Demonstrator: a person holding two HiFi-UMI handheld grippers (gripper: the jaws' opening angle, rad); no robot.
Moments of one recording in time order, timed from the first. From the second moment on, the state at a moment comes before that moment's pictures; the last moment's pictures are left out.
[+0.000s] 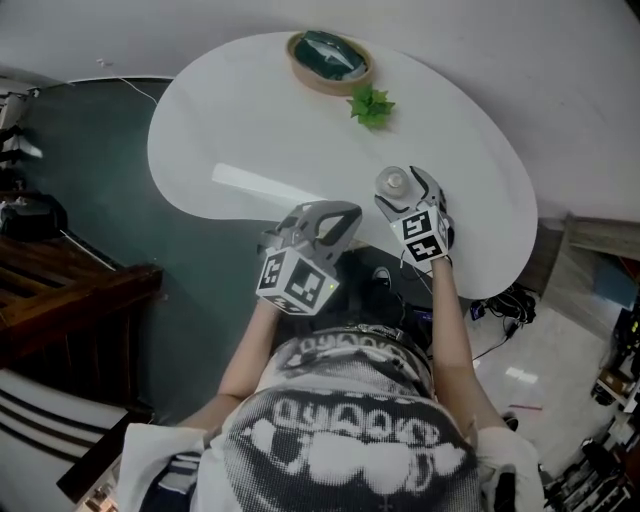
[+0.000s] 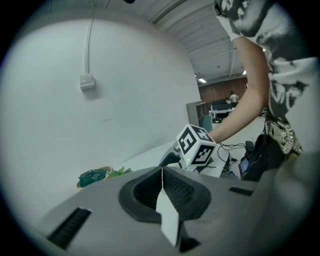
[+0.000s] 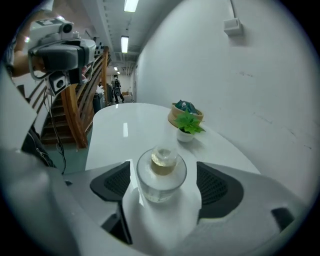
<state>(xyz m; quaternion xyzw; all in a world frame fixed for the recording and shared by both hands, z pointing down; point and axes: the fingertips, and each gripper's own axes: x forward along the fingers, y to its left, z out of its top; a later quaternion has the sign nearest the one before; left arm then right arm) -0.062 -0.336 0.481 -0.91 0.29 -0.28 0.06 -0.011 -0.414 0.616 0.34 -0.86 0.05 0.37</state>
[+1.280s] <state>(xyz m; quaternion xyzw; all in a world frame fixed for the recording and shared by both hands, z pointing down) -0.086 -0.348 0.496 -0.92 0.27 -0.29 0.06 -0.023 -0.408 0.645 0.33 -0.86 0.07 0.38</state>
